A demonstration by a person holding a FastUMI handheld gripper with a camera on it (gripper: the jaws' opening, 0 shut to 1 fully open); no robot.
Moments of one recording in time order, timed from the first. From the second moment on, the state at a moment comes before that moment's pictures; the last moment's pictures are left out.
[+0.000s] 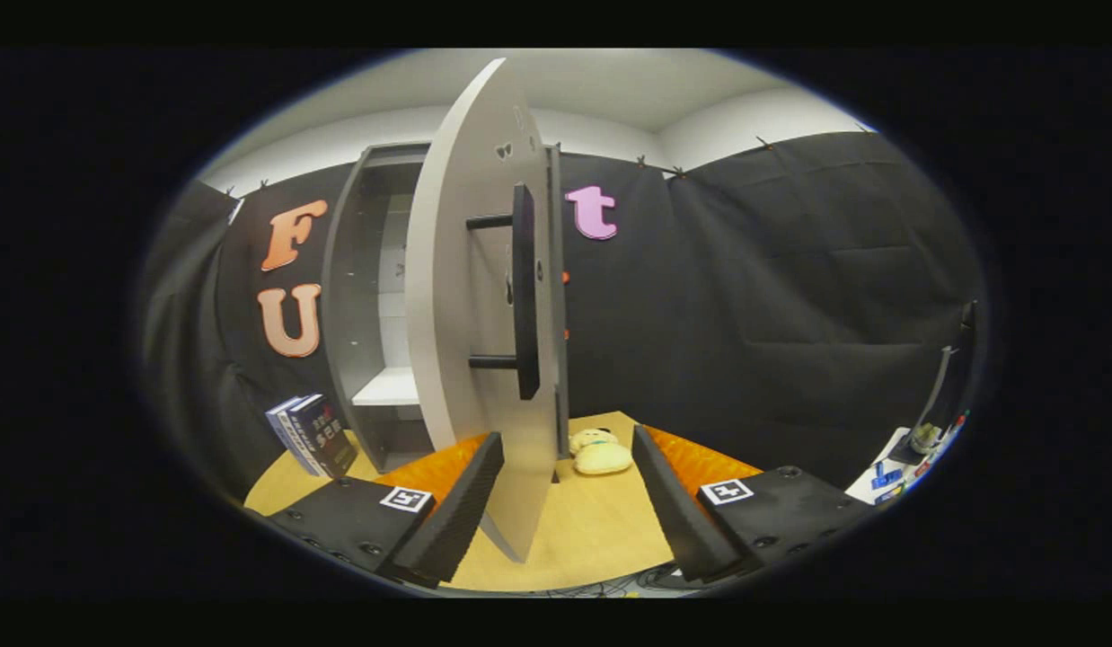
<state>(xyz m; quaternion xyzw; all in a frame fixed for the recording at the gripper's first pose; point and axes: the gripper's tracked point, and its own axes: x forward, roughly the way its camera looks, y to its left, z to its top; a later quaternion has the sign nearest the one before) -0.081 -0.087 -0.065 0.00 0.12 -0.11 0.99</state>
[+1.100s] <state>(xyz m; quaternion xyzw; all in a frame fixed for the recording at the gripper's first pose) 0.107 0.081 -0.137 -0.01 0.16 0.01 0.99</state>
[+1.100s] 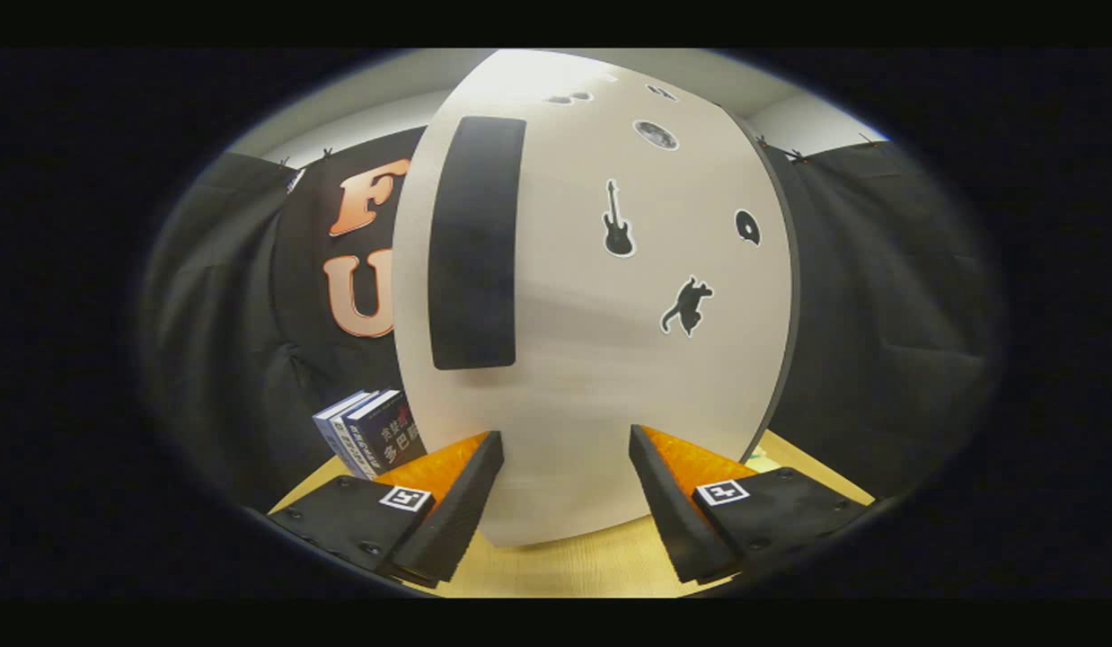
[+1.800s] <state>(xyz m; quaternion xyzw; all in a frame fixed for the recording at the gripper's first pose) 0.042 0.040 -0.079 0.00 0.15 -0.01 0.99</state>
